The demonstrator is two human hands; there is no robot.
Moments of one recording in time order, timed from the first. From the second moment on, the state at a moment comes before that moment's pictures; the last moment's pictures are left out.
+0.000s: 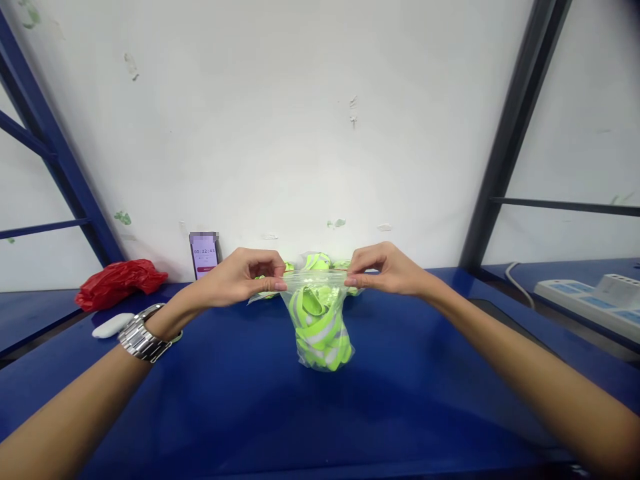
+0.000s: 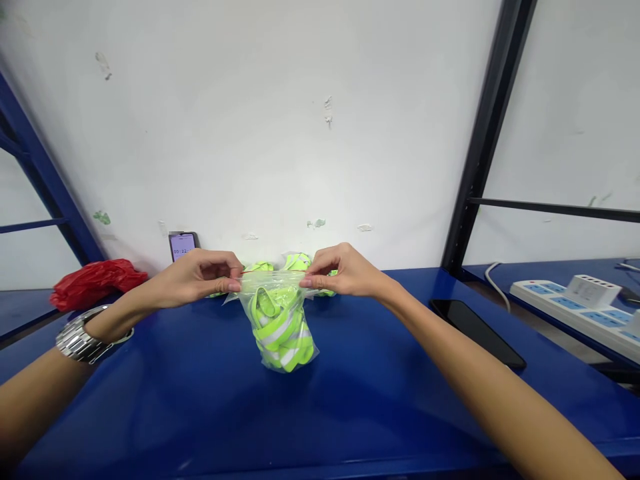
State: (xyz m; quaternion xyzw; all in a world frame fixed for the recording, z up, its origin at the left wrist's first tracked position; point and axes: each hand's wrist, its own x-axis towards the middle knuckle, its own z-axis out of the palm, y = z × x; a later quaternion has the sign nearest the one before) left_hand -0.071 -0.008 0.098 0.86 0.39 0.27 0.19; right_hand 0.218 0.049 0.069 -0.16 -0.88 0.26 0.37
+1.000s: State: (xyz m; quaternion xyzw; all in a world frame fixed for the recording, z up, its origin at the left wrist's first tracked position) left_hand -0.066 -0.005 0.070 0.89 0.39 0.22 -0.06; right_hand 0.212 0.048 0.052 -0.16 -0.94 -0.05 0.30
